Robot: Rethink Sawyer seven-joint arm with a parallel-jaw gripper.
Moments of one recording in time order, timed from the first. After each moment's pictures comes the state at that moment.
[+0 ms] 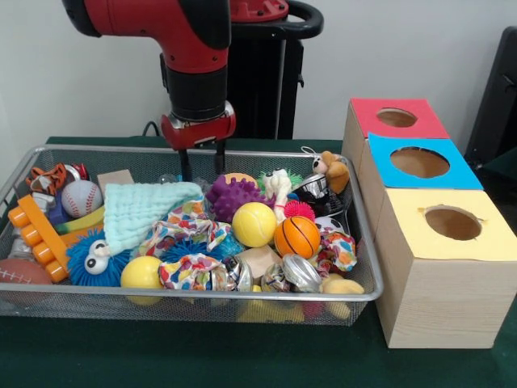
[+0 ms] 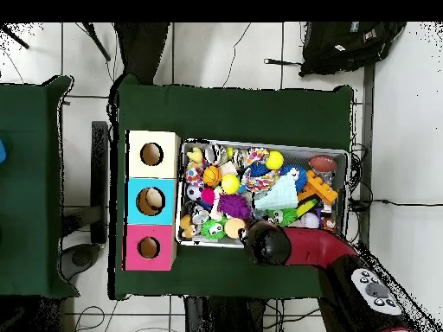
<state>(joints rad) -0.61 -0.60 0.19 1.90 -0.46 0.35 1.18</state>
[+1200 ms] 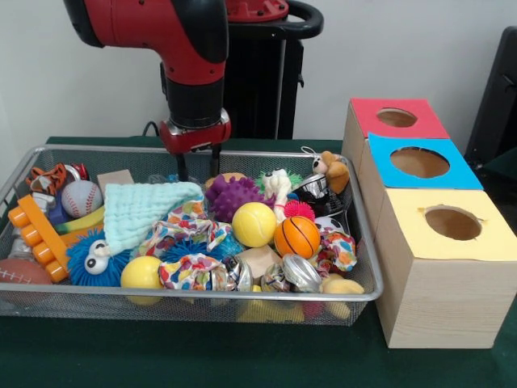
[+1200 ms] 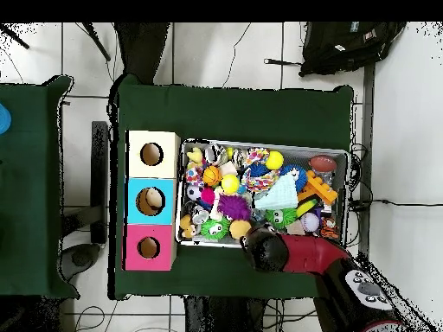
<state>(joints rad) -0.58 -0.53 0.11 1.89 -0.46 0.30 1.18</state>
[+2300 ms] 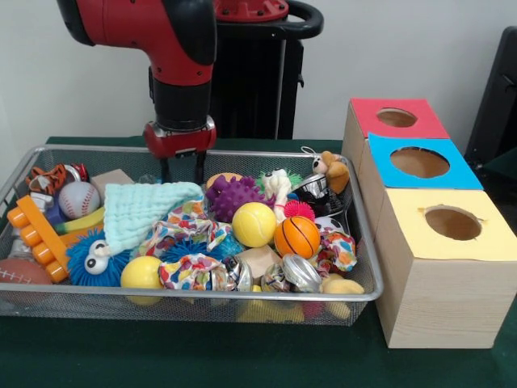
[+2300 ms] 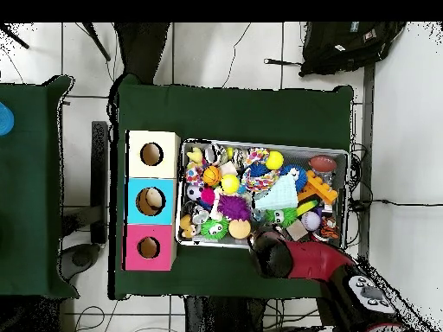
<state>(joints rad) -0.57 -0.50 0.04 1.89 -0.47 0.14 1.18</state>
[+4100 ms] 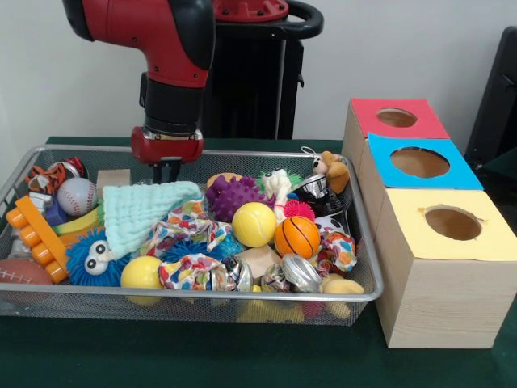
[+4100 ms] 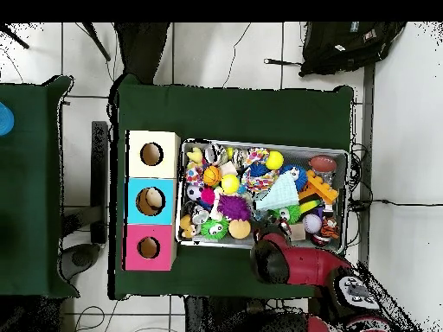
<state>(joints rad) -0.47 -0.45 -0.11 1.86 -0.46 -0.12 1.18</state>
